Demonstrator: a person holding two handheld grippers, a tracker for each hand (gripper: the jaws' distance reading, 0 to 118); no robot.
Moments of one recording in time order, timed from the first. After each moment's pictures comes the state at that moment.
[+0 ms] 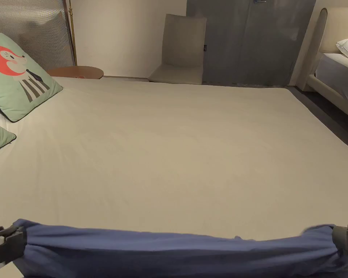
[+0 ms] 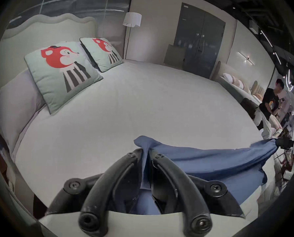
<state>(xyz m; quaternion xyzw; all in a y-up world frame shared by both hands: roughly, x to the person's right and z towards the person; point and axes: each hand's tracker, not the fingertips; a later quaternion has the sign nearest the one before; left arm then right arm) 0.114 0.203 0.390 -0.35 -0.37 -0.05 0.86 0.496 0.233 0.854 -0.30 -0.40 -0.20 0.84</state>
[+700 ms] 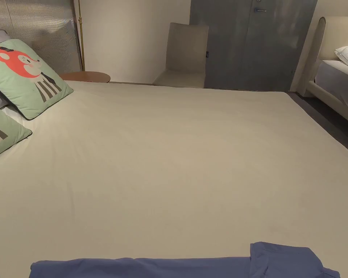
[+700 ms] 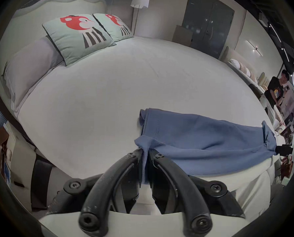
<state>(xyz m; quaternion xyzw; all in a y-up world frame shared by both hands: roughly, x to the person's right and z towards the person) 0.036 0.114 0.452 -0.42 -0.33 -0.08 0.84 0.427 0.121 0.920 -0.38 -0.42 -0.24 0.79</state>
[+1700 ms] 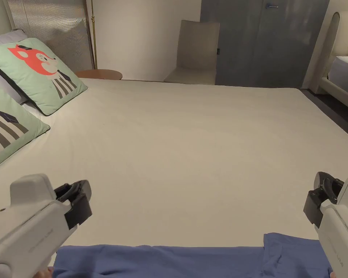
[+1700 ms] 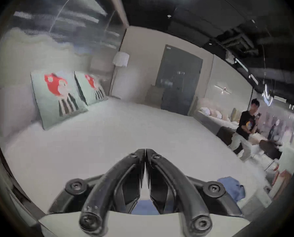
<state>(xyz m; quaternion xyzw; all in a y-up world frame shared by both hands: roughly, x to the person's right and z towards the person) 0.070 0.214 0.471 -0.22 -0.46 0.09 0.86 0.341 0.240 0.805 -0.06 -0.50 -0.01 0.87</state>
